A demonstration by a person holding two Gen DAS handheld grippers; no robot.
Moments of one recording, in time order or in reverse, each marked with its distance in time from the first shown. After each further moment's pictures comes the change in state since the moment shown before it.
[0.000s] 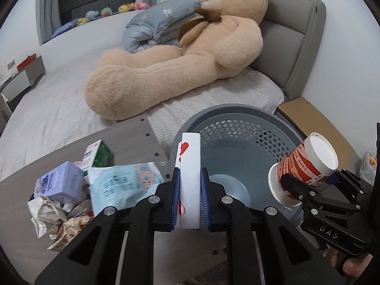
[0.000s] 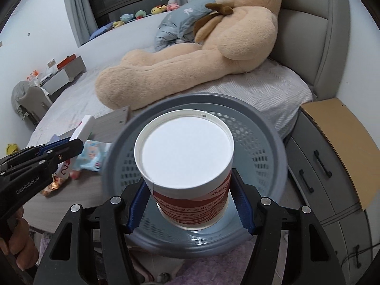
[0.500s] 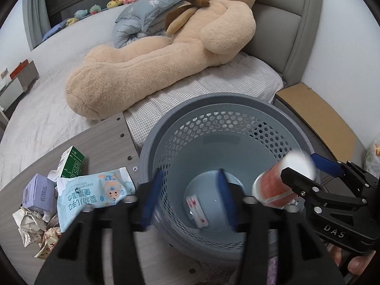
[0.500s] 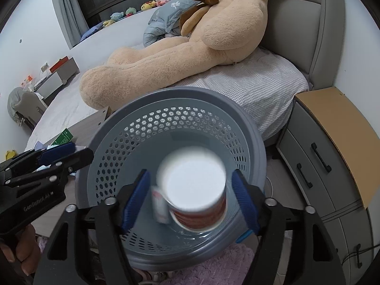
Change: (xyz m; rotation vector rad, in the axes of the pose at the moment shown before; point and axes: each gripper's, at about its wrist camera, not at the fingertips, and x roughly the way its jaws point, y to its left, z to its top) left arm 0.028 -0.031 0.007 0.038 0.052 0.029; right arm 0.017 -0.040 0.004 0.047 0.024 0.005
